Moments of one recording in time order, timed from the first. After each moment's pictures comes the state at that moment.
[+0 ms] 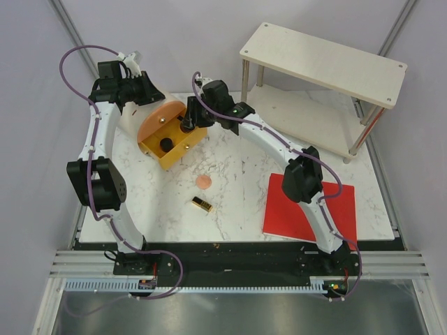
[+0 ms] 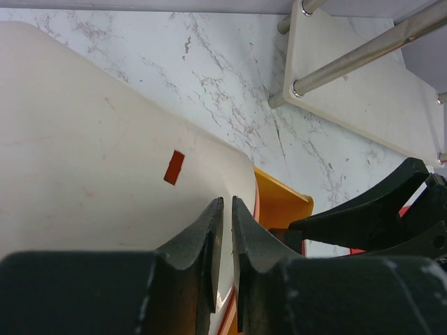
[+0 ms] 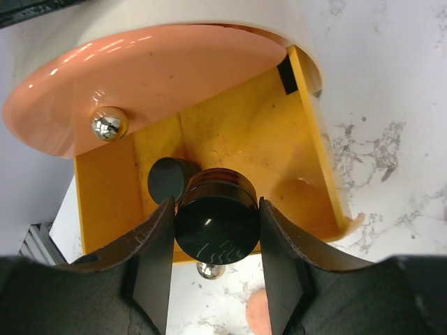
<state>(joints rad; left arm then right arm) 0.10 1.88 1.86 -0.59 0.60 -0.17 0.72 2.31 2.30 -0.49 -0.17 0.49</state>
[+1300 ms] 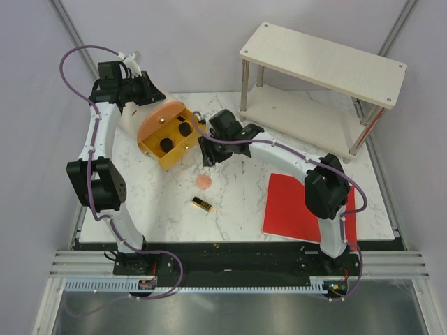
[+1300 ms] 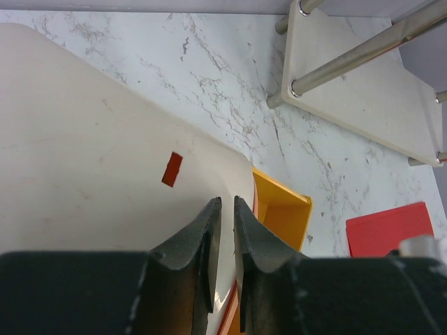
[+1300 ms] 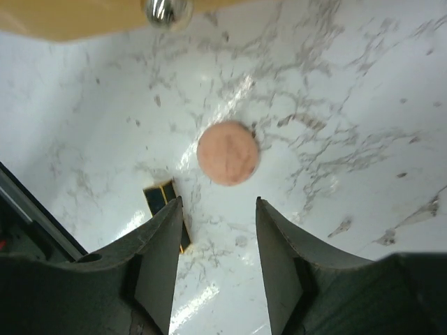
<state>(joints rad) 0.10 1.88 1.85 -0.58 0.61 -0.17 0.77 1.99 1.75 -0.57 -0.19 0.27</state>
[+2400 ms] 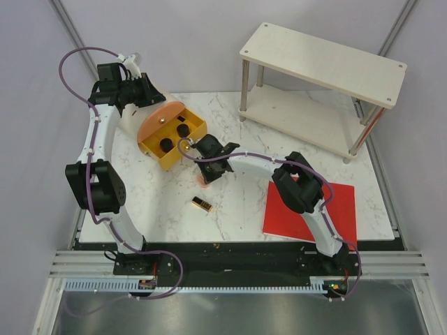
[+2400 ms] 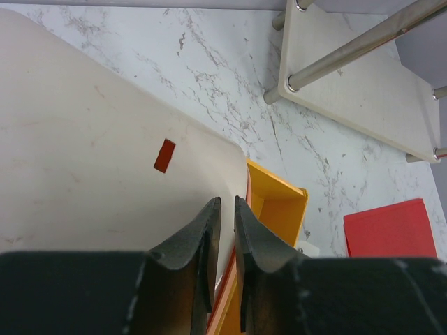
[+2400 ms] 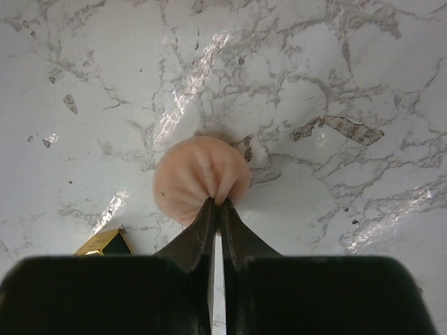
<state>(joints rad) 0.10 1.84 1.81 -0.57 0.62 -0.17 0.87 2.22 1.71 -0.51 -0.06 0.31</state>
